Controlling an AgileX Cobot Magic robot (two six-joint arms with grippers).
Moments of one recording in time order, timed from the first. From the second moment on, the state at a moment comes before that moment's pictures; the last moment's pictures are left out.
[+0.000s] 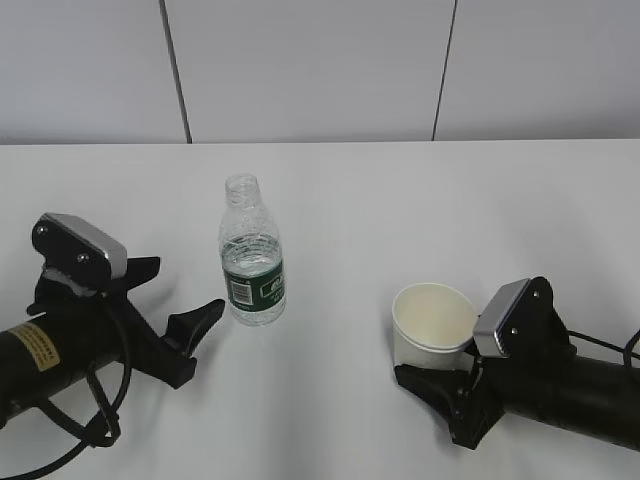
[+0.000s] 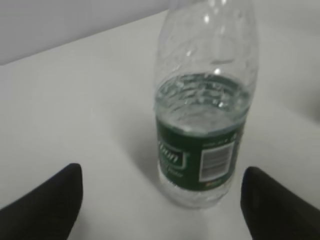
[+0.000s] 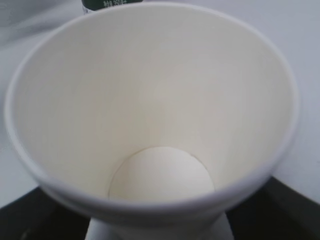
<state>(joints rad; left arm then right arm) -0.40 1.89 -0.37 0.25 -1.14 0.06 0.13 2.11 -0.43 -0.70 -1.15 -0.06</state>
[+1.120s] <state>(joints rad) -0.40 2.11 -0.64 0.42 -1.14 -0.14 0.13 2.11 -0.43 -0.70 -1.15 -0.06</state>
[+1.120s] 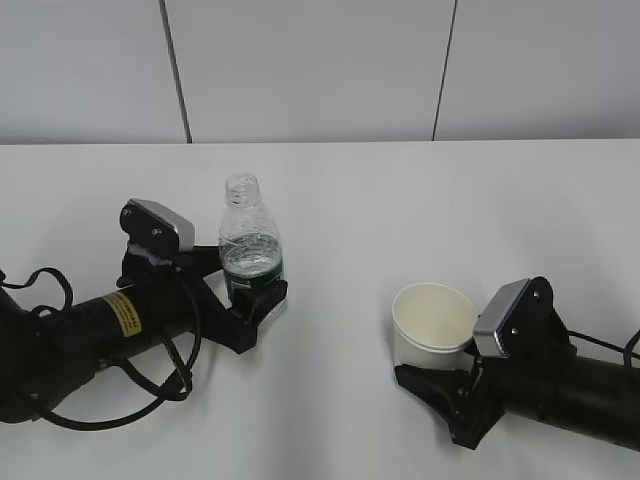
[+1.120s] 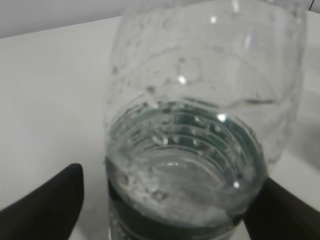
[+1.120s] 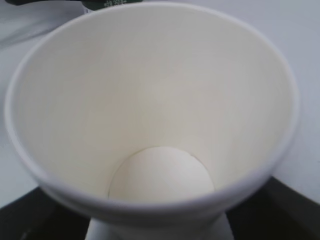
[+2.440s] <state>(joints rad) -0.40 1.98 -0.67 0.31 -1.11 0.22 0.16 2.11 -0.75 -1.01 -1.12 0.17</state>
